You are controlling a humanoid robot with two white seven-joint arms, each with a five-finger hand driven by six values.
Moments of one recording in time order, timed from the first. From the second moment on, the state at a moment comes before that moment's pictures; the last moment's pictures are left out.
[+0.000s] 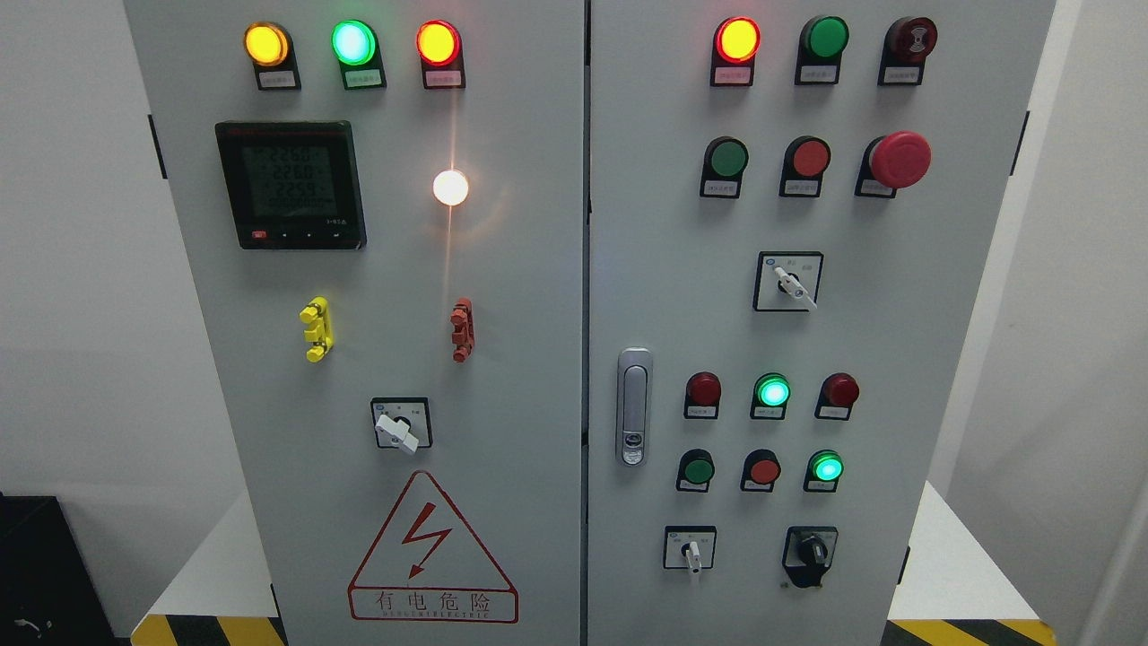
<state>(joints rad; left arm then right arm) 0.08 -0.09 -0.10 -0.09 0.08 -0.06 0.03 0.27 0.05 -0.13 -1.39 0.98 -0.07 0.24</state>
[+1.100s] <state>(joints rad) 0.08 -0.09 -0.10 -0.09 0.08 -0.06 0.03 0.07 0.10 -0.16 -1.82 1.25 0.17 0.33</state>
